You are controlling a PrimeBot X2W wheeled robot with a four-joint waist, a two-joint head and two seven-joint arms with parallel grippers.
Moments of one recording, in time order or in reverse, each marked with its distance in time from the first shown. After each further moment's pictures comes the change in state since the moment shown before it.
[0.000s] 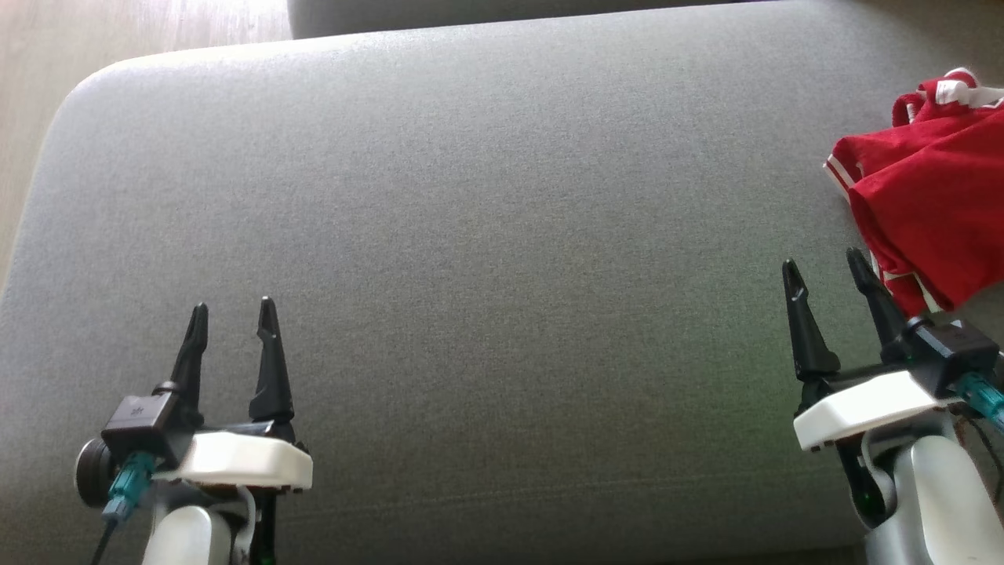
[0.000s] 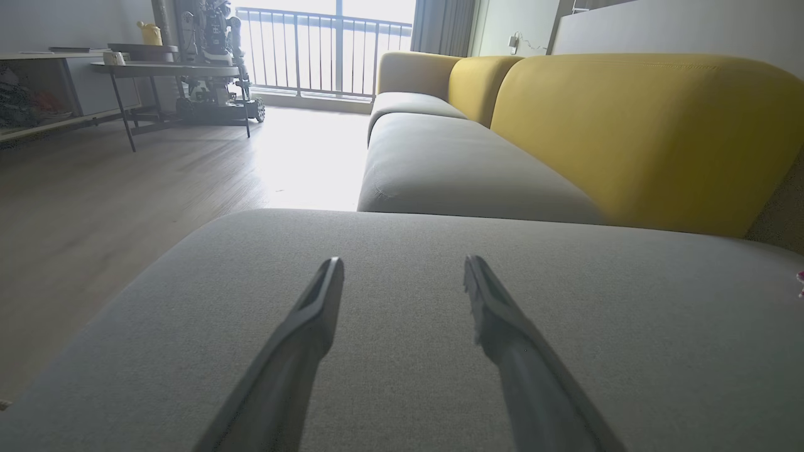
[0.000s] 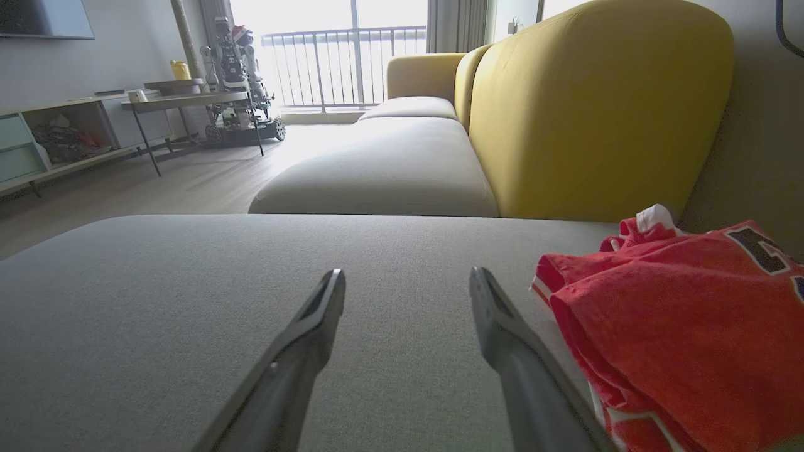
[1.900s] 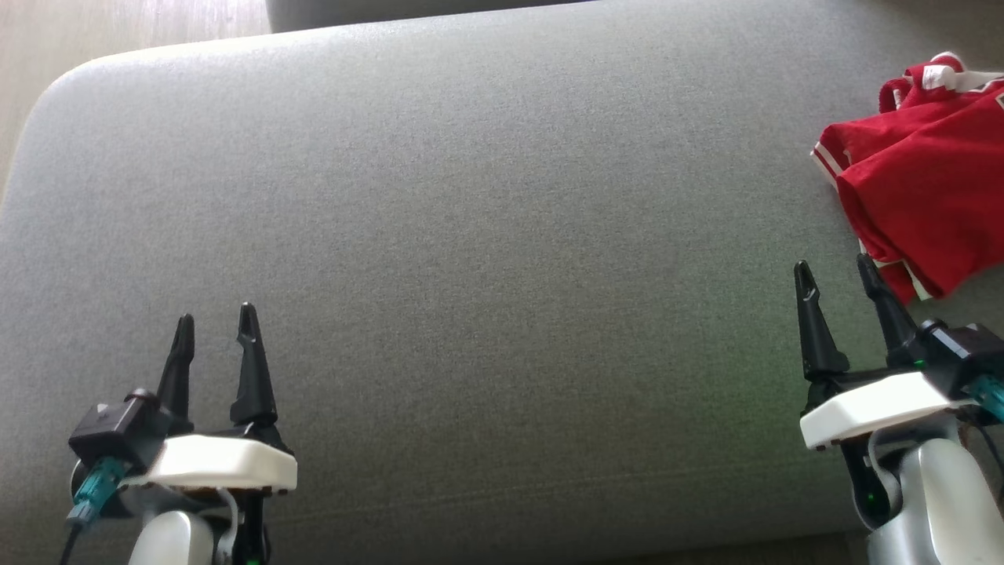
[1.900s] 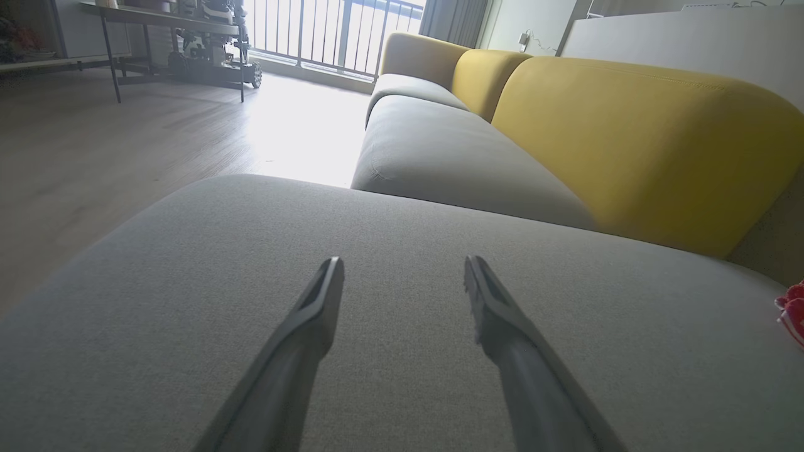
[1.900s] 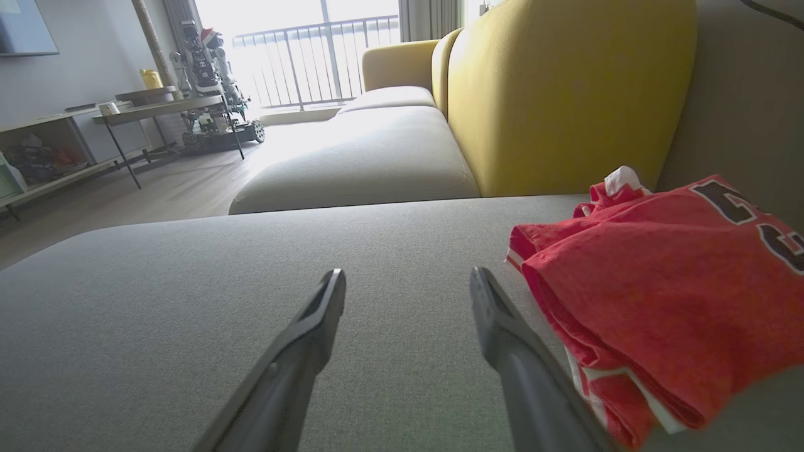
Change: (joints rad) left arm 0.000 -0.001 0.035 0.030 -0.116 -0.033 0.000; right arm -0.003 0.007 -0.028 0.029 0.050 0.000 0.000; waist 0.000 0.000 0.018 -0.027
